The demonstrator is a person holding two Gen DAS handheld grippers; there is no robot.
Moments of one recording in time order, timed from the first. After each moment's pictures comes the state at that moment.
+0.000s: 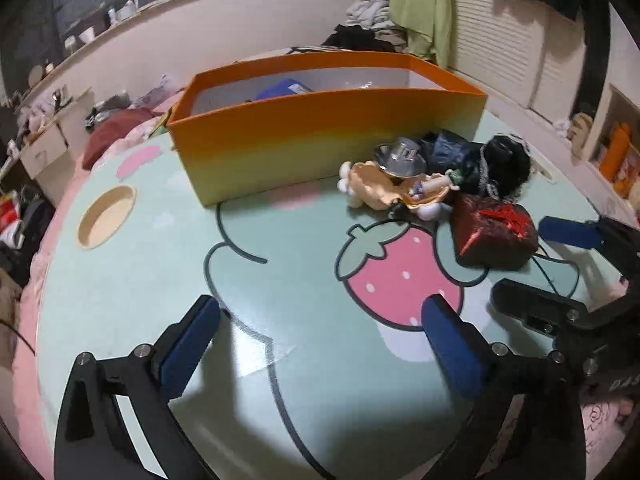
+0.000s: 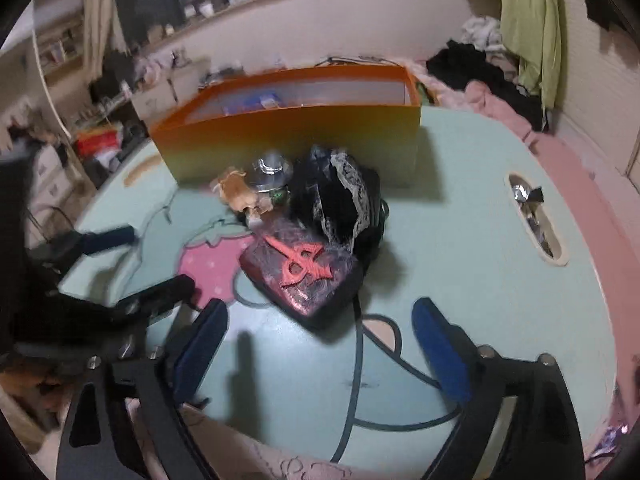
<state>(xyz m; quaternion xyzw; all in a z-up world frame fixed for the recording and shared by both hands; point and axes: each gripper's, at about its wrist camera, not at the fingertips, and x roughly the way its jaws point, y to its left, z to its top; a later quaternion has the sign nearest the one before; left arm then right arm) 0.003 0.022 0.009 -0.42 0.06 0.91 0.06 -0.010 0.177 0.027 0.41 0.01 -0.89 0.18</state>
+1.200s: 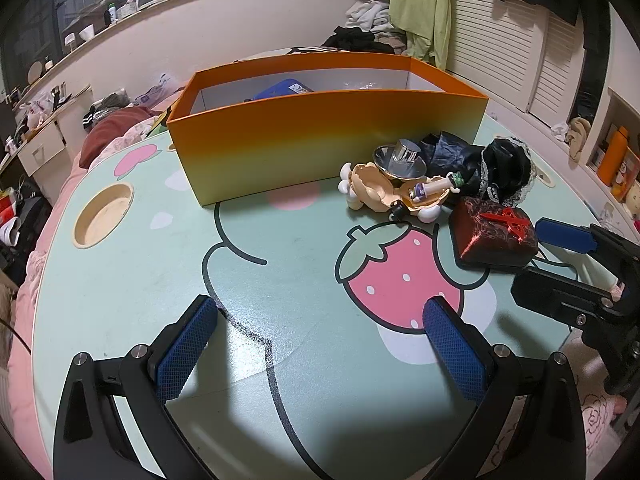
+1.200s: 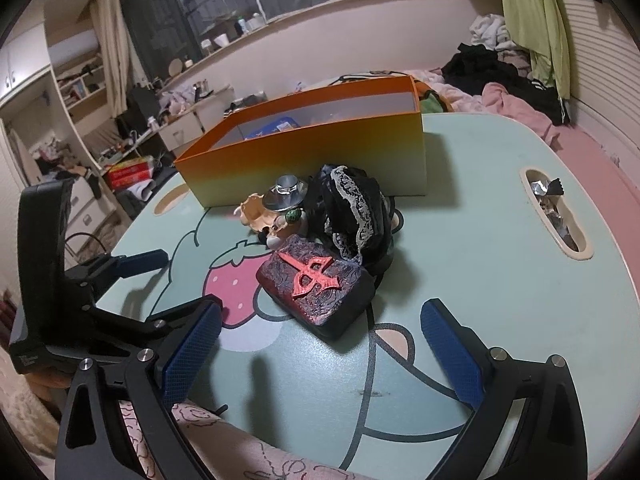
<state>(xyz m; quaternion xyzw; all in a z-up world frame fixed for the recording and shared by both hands) 0.004 0.013 0.006 -0.41 0.05 0.91 0.07 -0.009 0.192 0.025 0.37 -0.06 -0.90 0.24</state>
